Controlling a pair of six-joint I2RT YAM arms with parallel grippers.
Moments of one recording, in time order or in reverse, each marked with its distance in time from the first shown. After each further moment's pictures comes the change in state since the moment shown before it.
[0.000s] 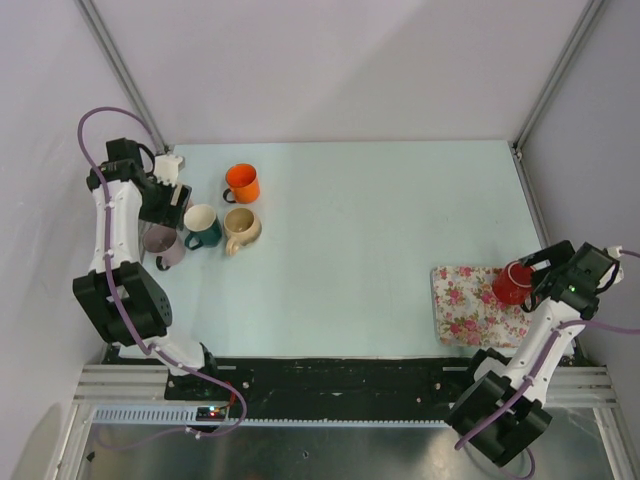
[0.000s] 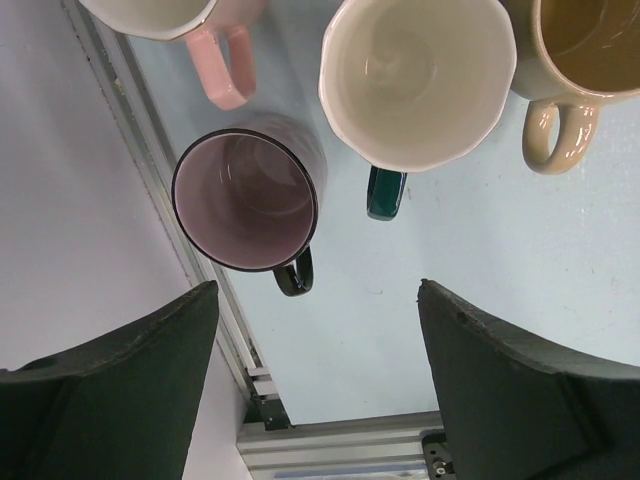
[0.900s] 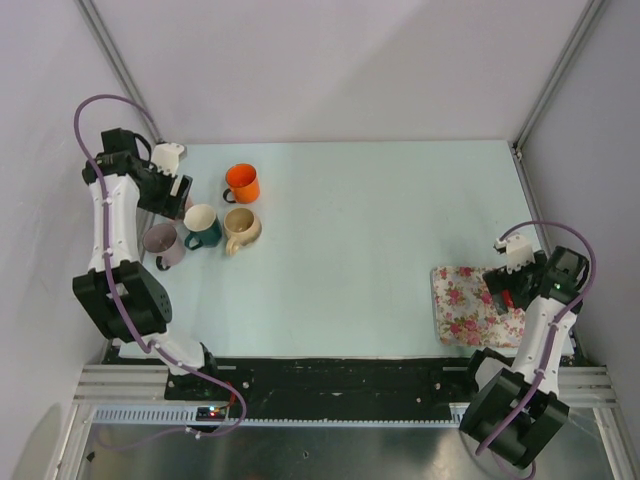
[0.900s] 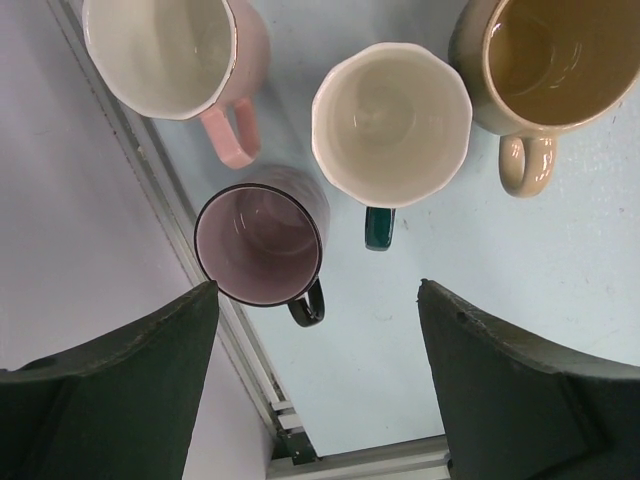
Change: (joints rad) left arm -0.005 0.023 0.090 -0.010 0.090 0.063; right arm 0.128 0.034 -0.098 -0.047 -0.245 -1.443
